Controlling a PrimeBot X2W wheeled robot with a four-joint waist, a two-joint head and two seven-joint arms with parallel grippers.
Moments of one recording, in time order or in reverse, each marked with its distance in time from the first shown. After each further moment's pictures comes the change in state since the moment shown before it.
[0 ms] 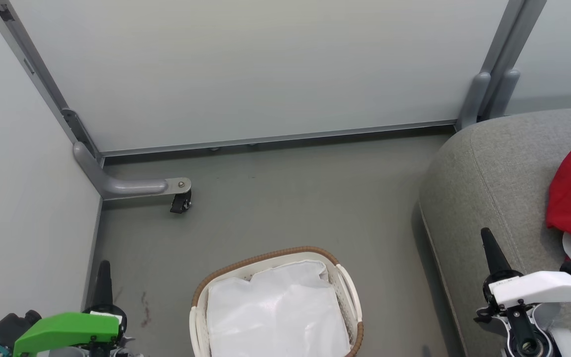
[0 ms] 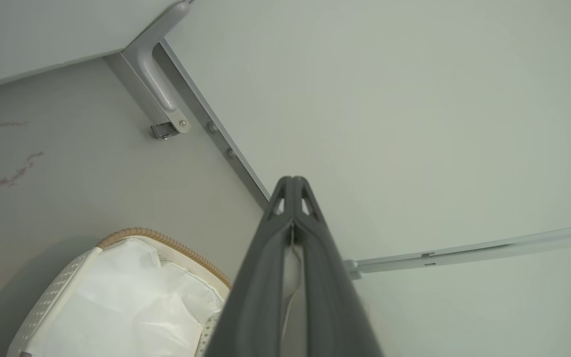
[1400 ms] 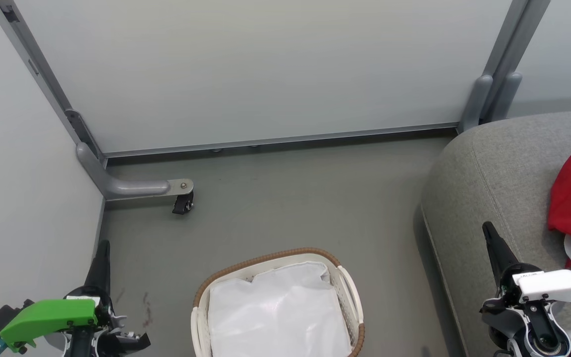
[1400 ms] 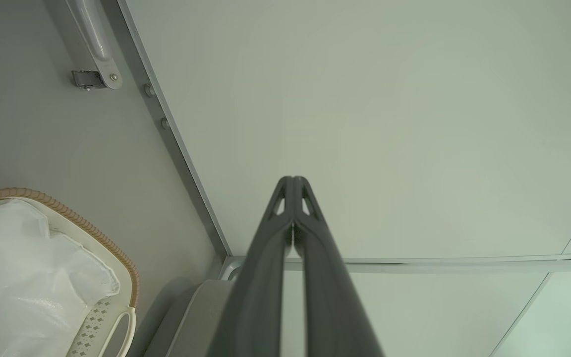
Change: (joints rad) left arm -0.040 0.002 0.017 -0.037 -0.328 0.000 0.091; right arm 0.004 -0.003 -0.020 -0.042 0.370 0.000 0.094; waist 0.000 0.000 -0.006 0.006
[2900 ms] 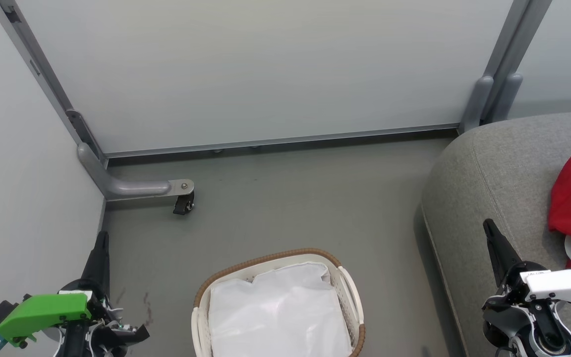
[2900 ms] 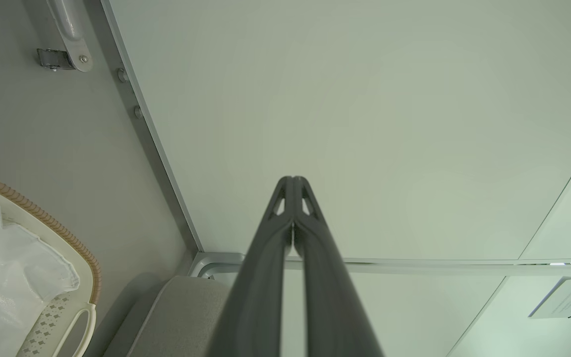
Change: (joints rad) left arm -0.017 0.001 0.007 -0.013 -0.096 -0.001 0.027; right arm 0.001 -0.001 -0.006 -0.013 0.108 0.000 0.026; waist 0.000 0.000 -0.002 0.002
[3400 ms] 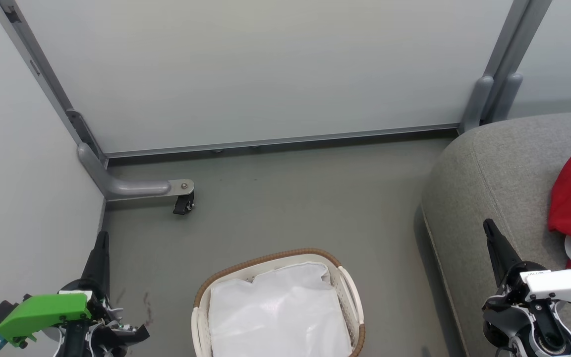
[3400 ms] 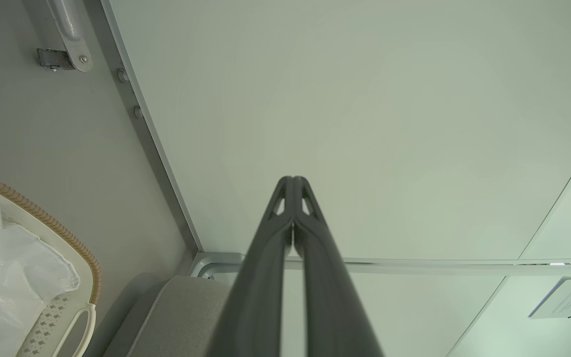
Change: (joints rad) left arm 0.000 0.000 0.000 0.000 0.000 0.000 0.000; right arm 0.000 0.000 0.000 0.000 0.000 0.000 0.000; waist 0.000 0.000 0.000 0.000
